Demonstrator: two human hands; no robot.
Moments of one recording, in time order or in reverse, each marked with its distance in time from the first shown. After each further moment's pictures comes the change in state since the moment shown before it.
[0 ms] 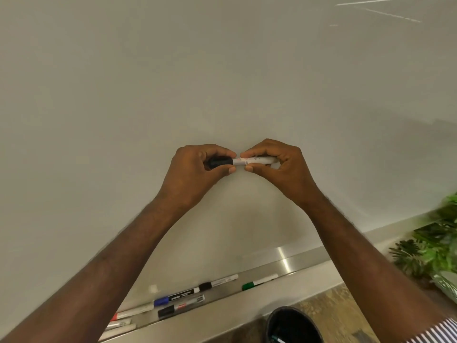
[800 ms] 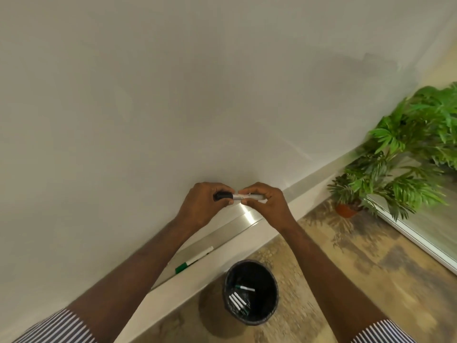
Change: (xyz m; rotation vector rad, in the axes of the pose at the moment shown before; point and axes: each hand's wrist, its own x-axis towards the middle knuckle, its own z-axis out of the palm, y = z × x) left_hand 0.006 -0.084 0.296 0.022 -0.470 -0.146; right_hand -0.230 0.186 -0.095 0.117 0.213 0.603
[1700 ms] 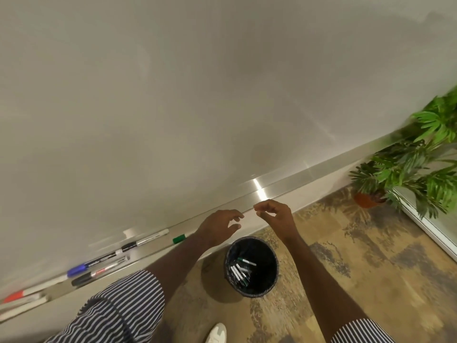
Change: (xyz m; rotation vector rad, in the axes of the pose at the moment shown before) left_hand -0.036 -0.100 0.131 0.212 -0.287 -0.229; right_hand -0.055 0.134 -0.002 -0.116 -0.042 0.310
